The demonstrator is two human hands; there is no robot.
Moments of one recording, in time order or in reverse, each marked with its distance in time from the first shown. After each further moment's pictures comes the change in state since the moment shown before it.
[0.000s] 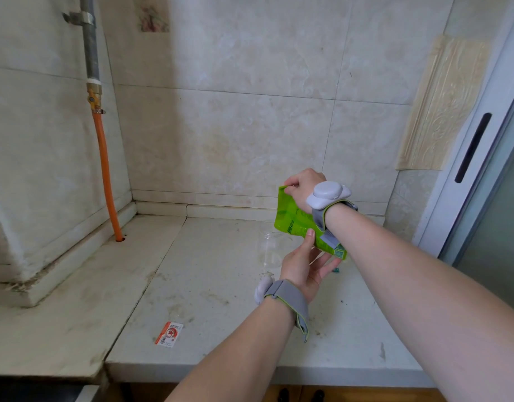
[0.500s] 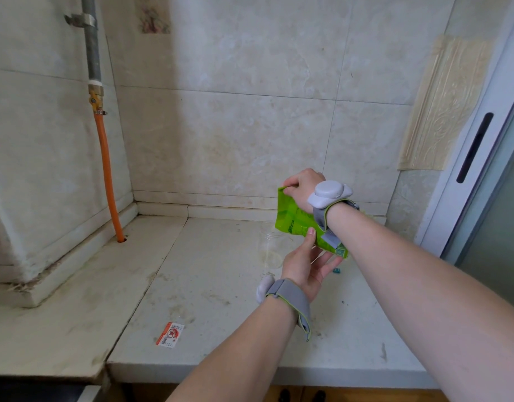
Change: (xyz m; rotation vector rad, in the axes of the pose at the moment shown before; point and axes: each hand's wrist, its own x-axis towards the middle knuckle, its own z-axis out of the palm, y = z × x) left_hand -0.008 0.004 0.007 -0.001 0.016 0.003; right_hand -0.002 -0.001 -0.003 0.024 -0.021 -0.026
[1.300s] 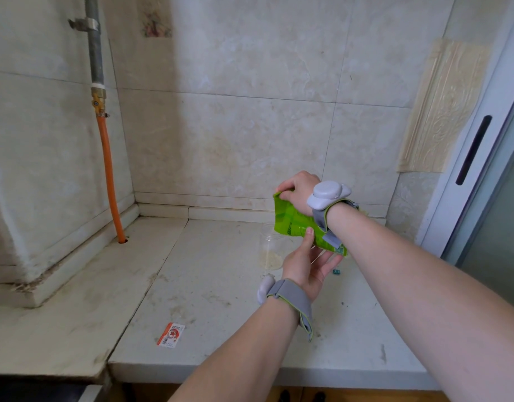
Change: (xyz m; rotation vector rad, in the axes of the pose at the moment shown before) left_hand 0.001 0.000 0.003 -0.051 0.012 0.001; right_hand -0.003 -0.003 0.003 -0.057 -0.039 -0.108
